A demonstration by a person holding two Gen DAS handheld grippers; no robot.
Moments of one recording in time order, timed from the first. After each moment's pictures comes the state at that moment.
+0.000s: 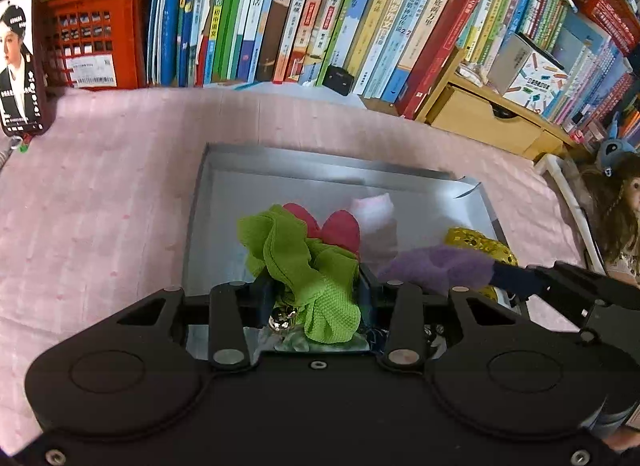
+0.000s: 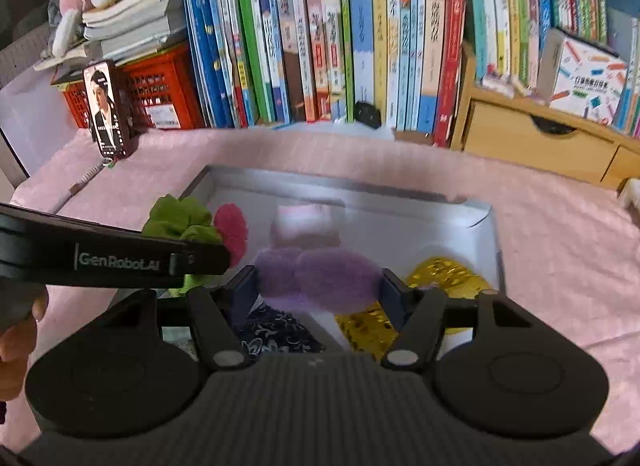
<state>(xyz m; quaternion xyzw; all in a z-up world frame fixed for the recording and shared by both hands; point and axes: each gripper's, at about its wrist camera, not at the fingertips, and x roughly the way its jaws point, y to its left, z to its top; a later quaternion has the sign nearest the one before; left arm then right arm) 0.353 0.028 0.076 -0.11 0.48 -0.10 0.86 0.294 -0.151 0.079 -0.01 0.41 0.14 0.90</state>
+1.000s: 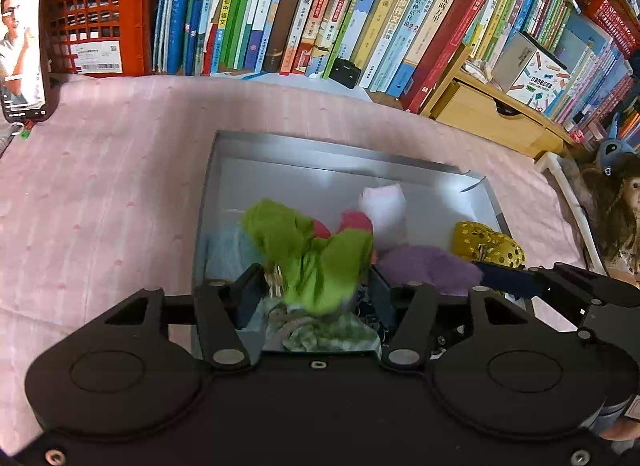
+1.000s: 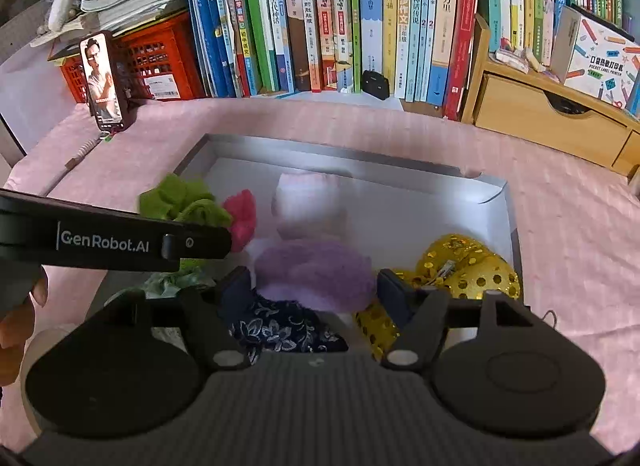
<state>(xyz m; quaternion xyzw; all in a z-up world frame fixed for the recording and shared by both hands) 0.344 0.039 0.071 -0.12 0.49 -0.10 0.86 0.294 -0.146 0.071 -0.03 0.44 0.15 0.89</state>
